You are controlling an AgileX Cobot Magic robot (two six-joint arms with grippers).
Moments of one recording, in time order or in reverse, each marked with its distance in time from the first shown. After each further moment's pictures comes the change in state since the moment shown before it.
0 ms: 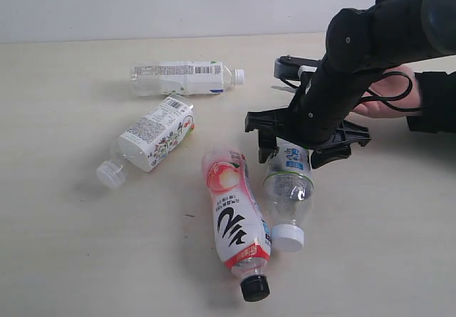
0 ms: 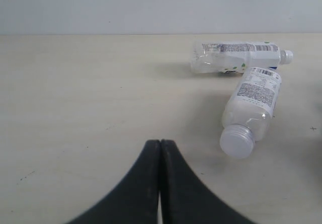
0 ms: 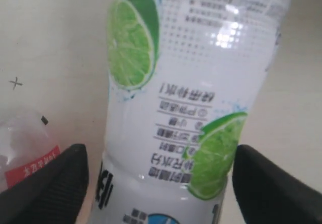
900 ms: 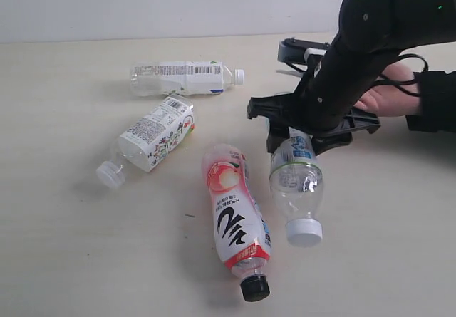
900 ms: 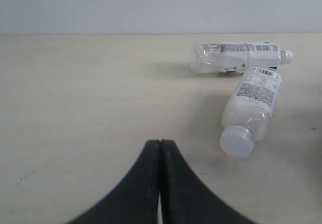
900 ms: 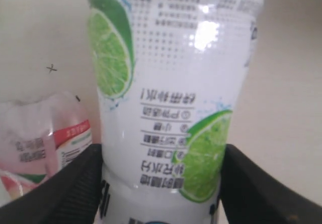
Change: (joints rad) left arm 0.000 0.000 0.000 0.000 0.000 0.000; right arm 0.000 -0.103 0.000 0.002 0.069 -0.017
